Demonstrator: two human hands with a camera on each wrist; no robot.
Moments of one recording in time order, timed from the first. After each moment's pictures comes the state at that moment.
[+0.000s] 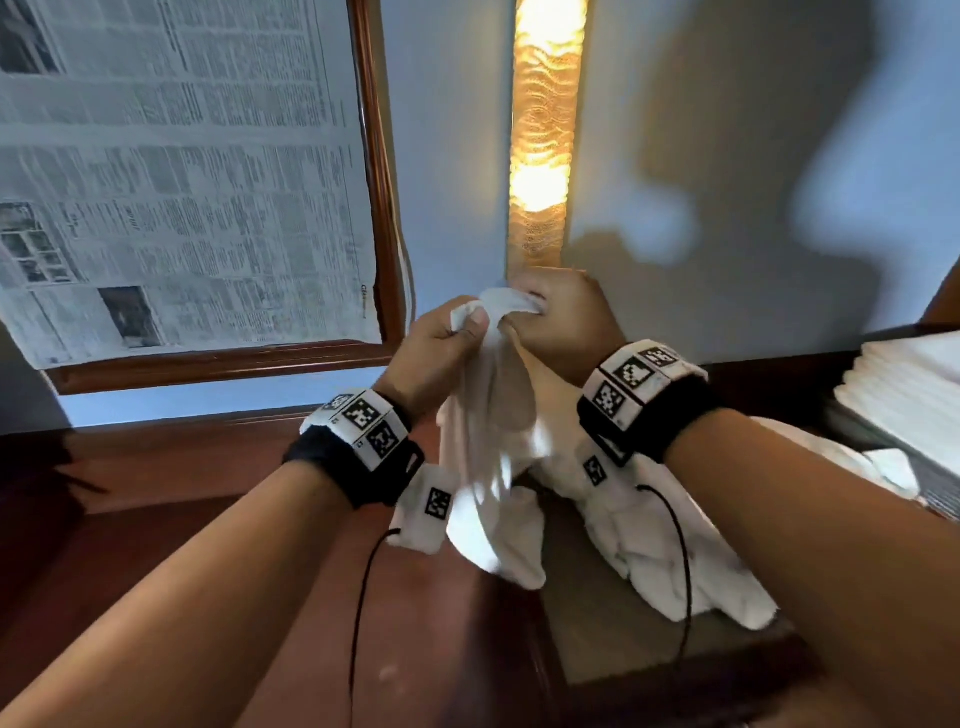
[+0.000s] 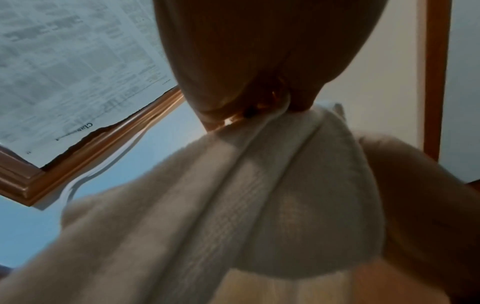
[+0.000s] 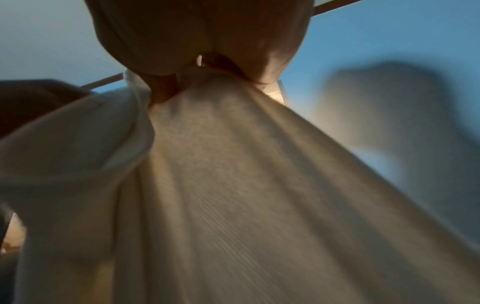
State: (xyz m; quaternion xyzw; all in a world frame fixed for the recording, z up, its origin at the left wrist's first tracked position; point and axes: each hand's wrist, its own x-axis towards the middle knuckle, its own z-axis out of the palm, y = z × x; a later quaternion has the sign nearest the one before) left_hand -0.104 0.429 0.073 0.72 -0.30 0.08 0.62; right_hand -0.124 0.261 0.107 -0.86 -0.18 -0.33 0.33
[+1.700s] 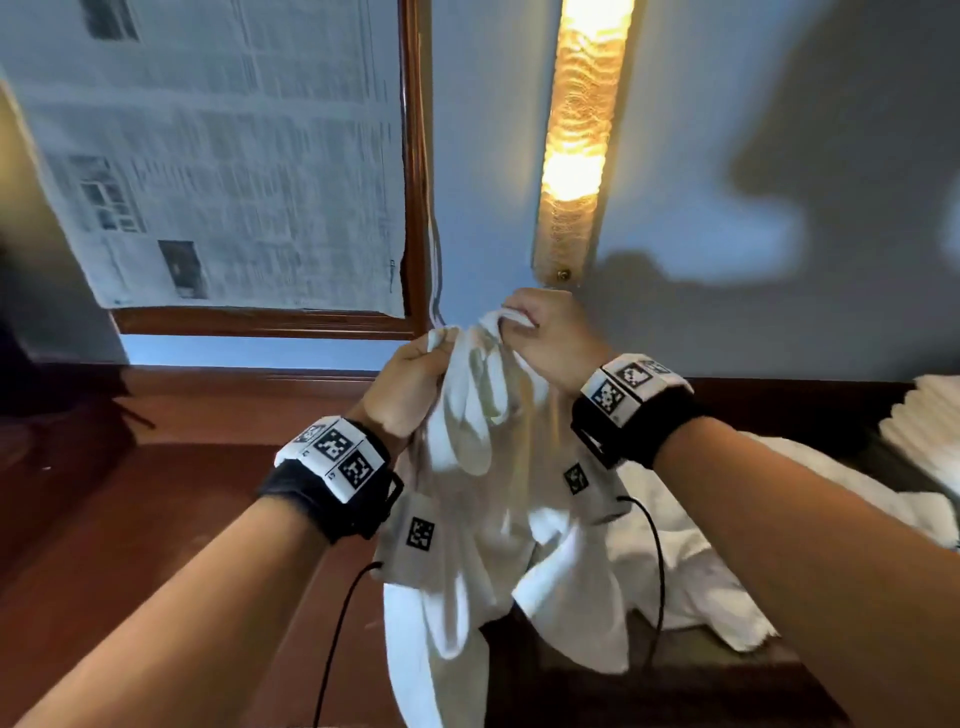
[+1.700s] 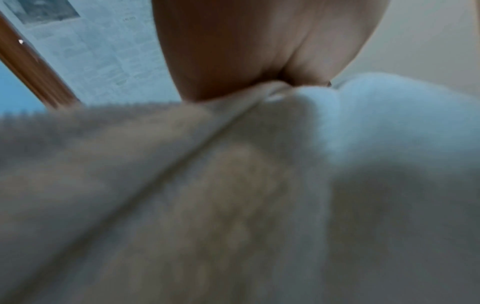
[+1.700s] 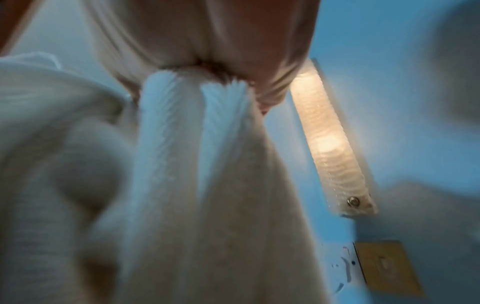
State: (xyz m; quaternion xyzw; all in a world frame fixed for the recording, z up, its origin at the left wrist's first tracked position) left_hand -0.160 0.423 0.043 0.64 -0.18 0.00 0.75; right_hand -0.121 0.251 0.078 -0.86 -0.28 -0.23 0.36
